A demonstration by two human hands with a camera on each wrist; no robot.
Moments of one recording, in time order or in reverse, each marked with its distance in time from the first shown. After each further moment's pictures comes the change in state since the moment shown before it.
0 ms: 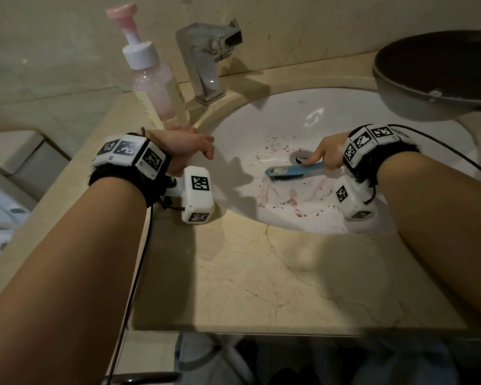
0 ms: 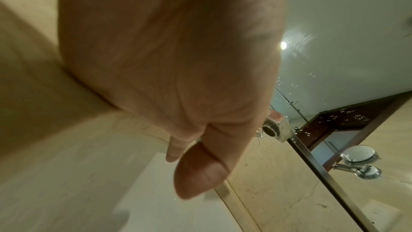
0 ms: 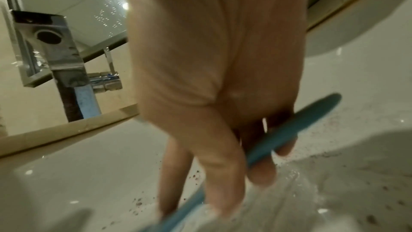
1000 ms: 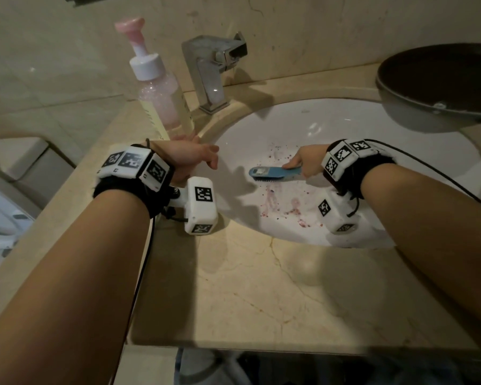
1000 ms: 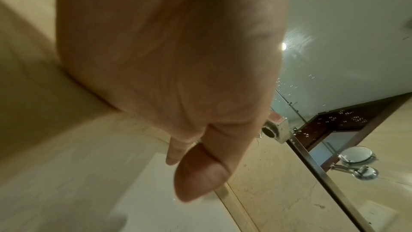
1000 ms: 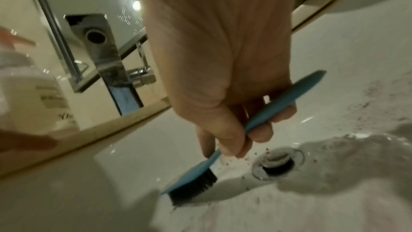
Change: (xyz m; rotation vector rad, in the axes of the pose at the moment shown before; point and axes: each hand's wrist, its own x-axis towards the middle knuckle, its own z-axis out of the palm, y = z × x) left_hand 0.006 -0.007 -0.009 0.167 0.003 0.049; right_hand 0.040 -0.028 -0.001 0.000 0.081 -0.083
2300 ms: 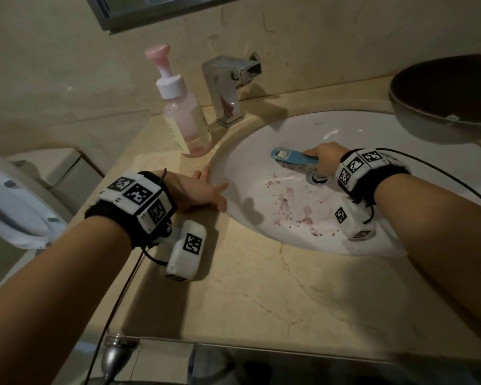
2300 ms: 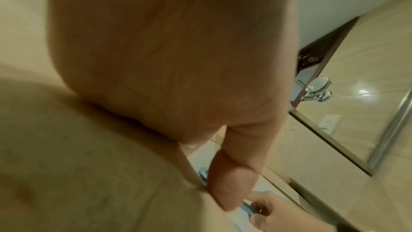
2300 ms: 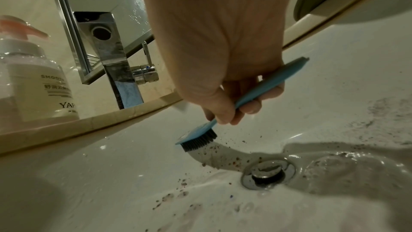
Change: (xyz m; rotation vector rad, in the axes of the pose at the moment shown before) left_hand -0.051 0.000 0.014 0.303 -0.114 -0.198; right_hand -0.003 0.006 -0.006 0.072 0.221 0.046
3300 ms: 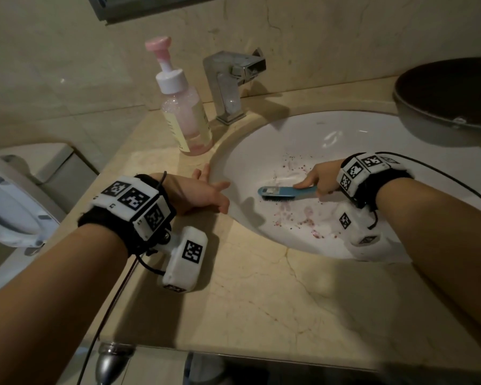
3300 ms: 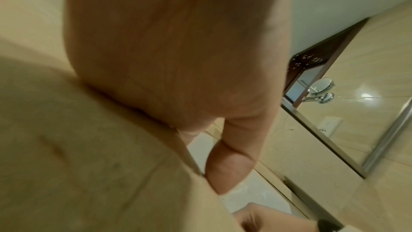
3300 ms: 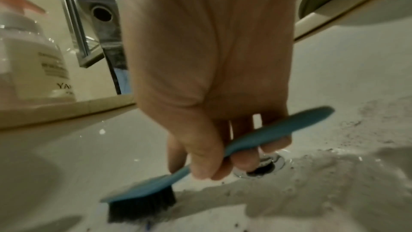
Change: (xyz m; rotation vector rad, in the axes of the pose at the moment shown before) left_hand -0.006 0.001 -0.002 -0.028 -0.044 0.045; right_hand 0.011 0.004 0.022 -0.074 -0.339 -0.077
